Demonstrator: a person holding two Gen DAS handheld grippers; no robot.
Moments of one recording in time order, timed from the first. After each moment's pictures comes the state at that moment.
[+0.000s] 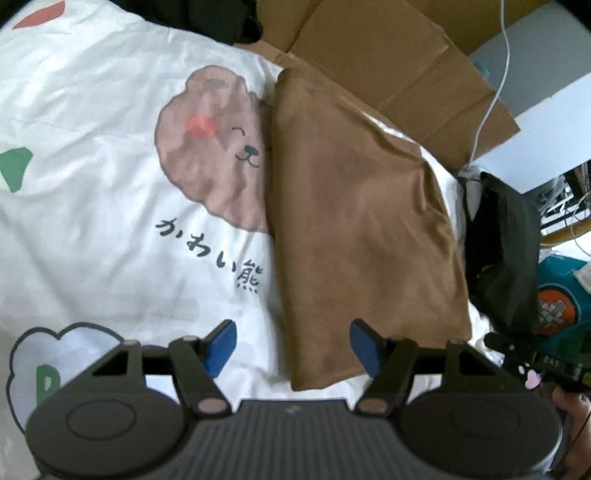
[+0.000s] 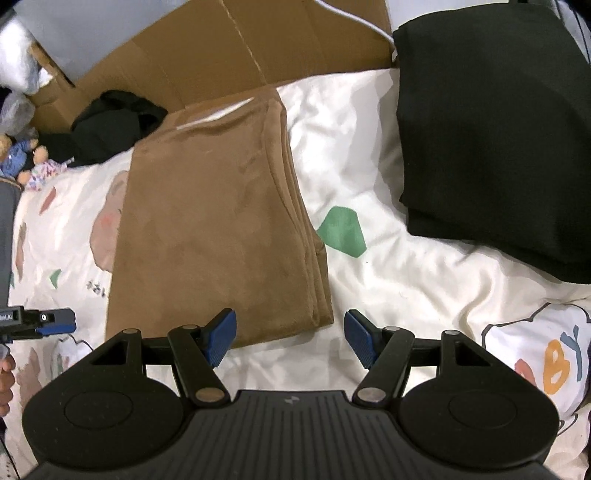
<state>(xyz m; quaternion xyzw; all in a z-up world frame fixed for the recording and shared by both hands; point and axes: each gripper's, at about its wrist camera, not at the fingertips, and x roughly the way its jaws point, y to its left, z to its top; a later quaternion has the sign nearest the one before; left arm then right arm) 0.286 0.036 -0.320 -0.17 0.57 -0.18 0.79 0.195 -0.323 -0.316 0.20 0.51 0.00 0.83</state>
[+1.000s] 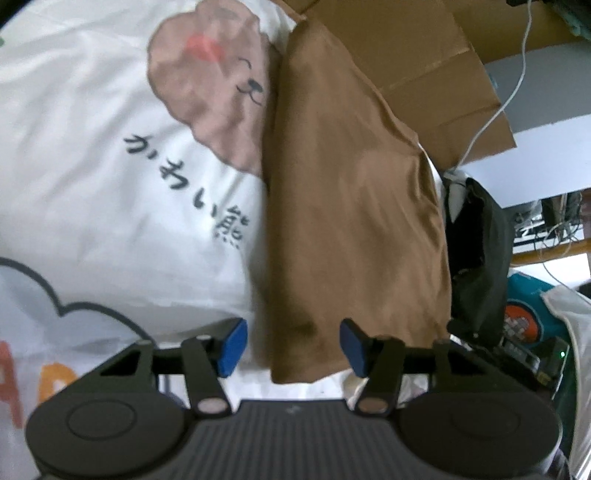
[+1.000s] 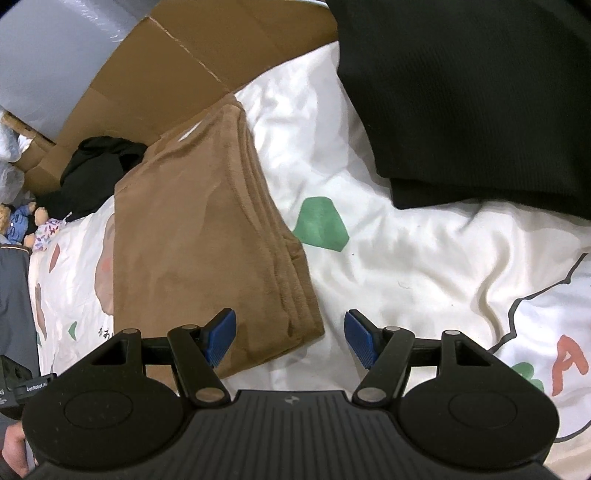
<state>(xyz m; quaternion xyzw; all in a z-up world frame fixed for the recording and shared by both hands) 0.287 0.025 -0.393 -0.27 0.59 -0.22 0.73 0.200 -0.350 -0.368 0.32 0.50 -0.01 0.81</state>
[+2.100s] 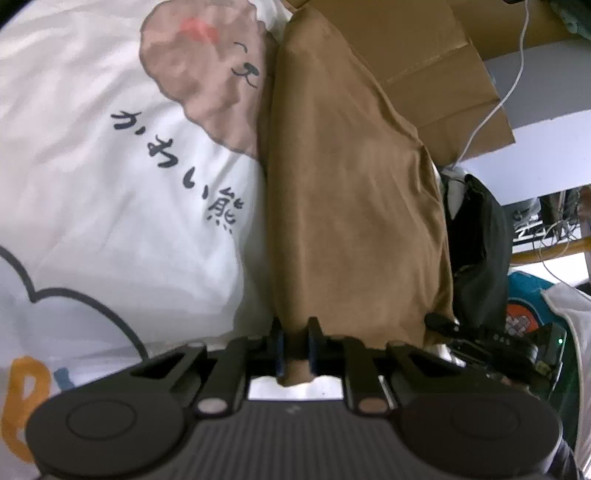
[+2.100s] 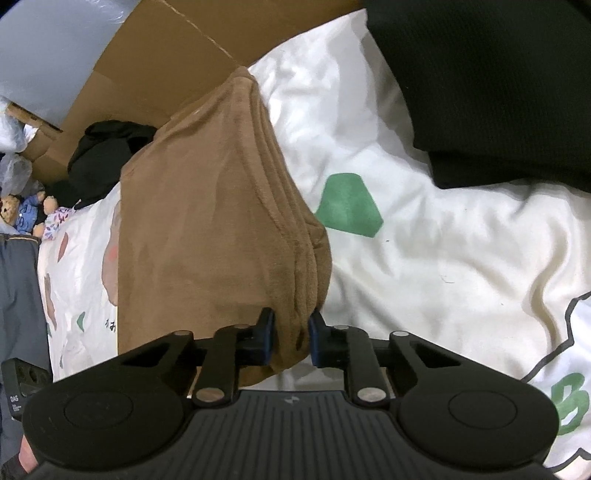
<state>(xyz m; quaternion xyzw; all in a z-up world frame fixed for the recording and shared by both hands) 0.275 0.027 -0.397 -0.27 0.58 -0.22 0.74 0.216 -0.338 -0.384 0.32 0.51 0.02 0.79</state>
